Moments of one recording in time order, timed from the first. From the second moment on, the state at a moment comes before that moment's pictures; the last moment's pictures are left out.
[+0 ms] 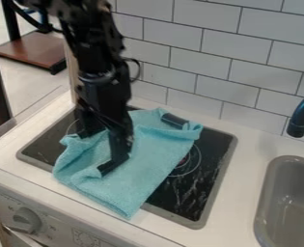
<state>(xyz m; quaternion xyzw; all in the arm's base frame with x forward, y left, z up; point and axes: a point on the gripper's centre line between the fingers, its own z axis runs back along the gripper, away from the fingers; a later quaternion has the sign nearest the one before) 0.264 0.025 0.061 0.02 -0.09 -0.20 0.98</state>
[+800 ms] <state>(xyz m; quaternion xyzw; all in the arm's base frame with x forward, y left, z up) 0.271 0.015 0.040 0.07 -0.08 -0.20 0.97</state>
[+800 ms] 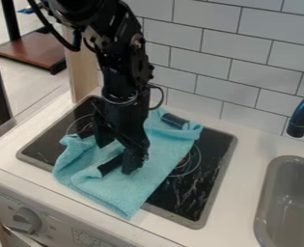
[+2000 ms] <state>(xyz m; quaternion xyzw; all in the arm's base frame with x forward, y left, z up) 0.266 0.018 0.031 0.06 -0.06 -0.20 0.98</state>
